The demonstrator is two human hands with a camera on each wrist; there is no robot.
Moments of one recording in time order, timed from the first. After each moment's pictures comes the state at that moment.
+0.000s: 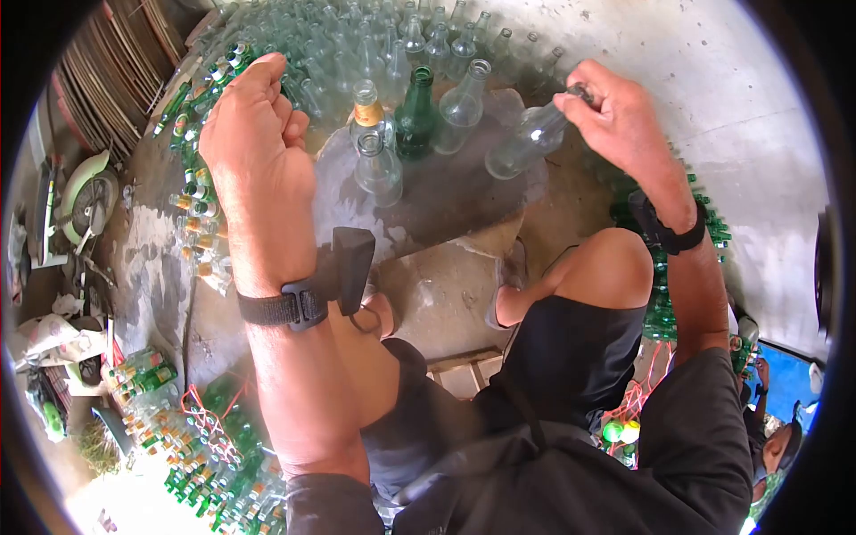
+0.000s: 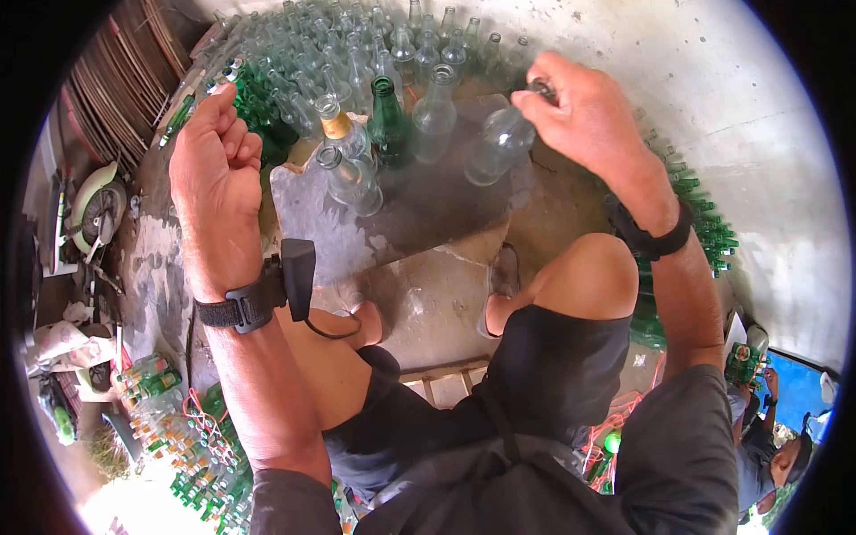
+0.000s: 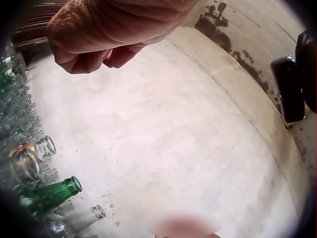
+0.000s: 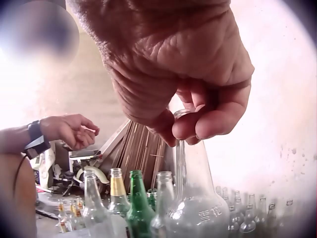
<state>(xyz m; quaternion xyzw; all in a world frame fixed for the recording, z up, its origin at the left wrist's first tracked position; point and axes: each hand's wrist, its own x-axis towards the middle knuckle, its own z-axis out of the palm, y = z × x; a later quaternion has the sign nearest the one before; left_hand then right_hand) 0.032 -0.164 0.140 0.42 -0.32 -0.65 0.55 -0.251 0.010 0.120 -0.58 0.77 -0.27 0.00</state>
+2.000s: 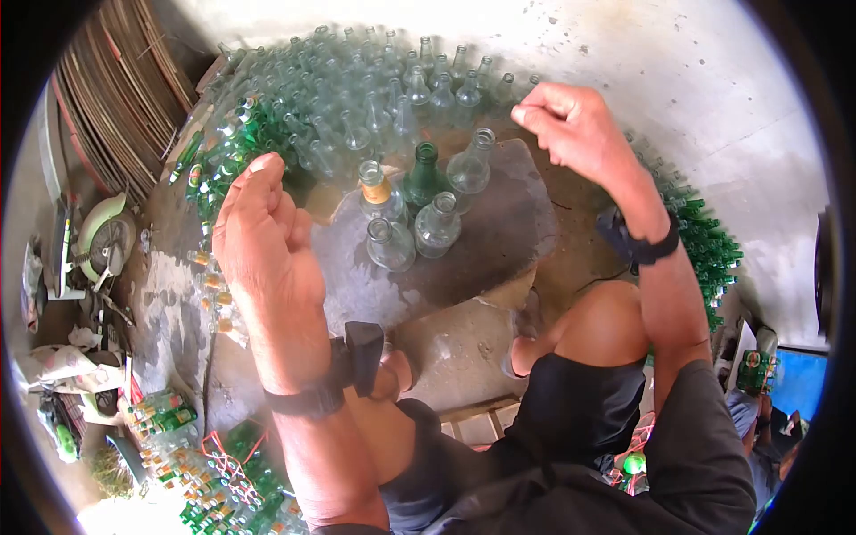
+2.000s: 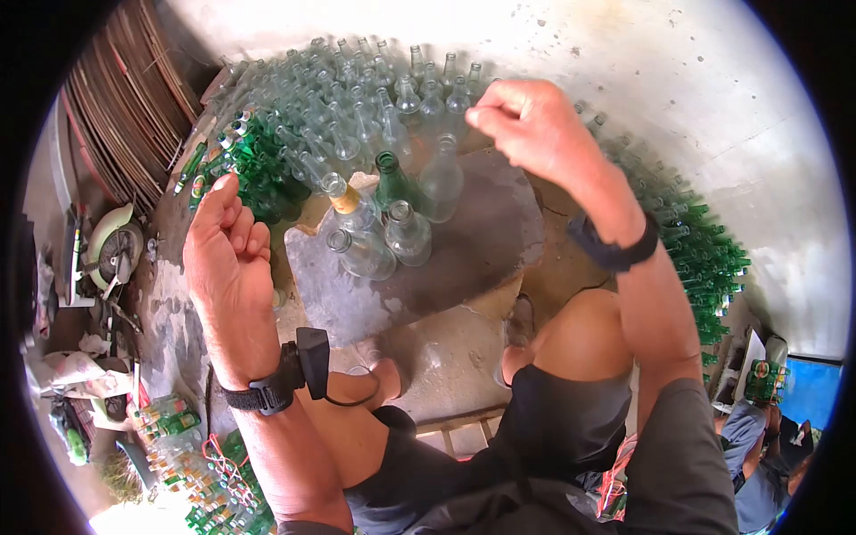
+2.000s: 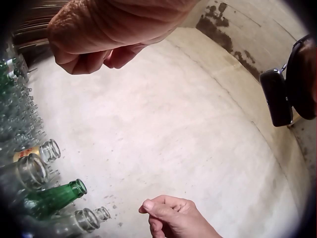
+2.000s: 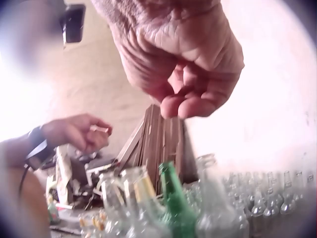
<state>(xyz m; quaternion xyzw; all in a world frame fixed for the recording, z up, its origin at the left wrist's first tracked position) 0.037 -0.171 0.137 0.44 -0.32 -0.66 0.53 -0.253 -0.055 0.120 -0.51 0.74 -0.39 0.20</state>
